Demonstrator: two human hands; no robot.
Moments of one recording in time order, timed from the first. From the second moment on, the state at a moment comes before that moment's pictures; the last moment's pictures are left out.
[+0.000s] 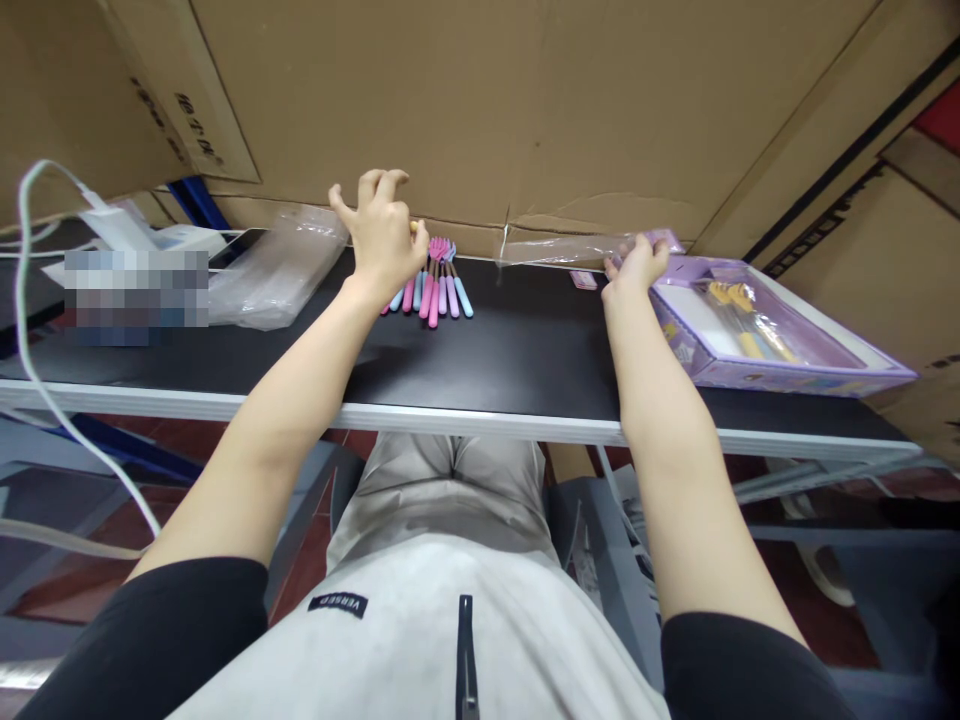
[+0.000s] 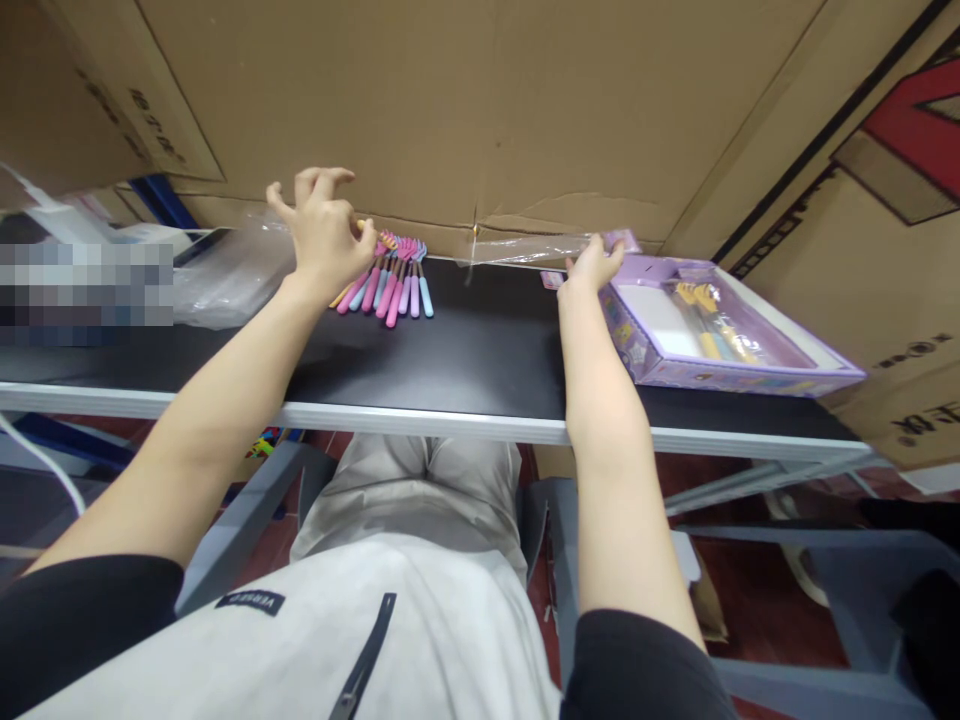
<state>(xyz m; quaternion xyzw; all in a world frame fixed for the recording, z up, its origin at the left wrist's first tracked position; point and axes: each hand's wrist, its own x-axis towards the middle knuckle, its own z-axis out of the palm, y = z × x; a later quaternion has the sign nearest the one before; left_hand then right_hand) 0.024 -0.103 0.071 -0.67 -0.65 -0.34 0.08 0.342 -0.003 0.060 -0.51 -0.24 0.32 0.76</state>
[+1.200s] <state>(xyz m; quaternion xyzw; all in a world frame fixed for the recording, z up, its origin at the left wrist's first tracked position) 0.023 -0.072 0.039 -0.72 -0.69 -0.08 0.00 0.318 0.020 0.042 -0.53 -0.46 0.31 0.64</state>
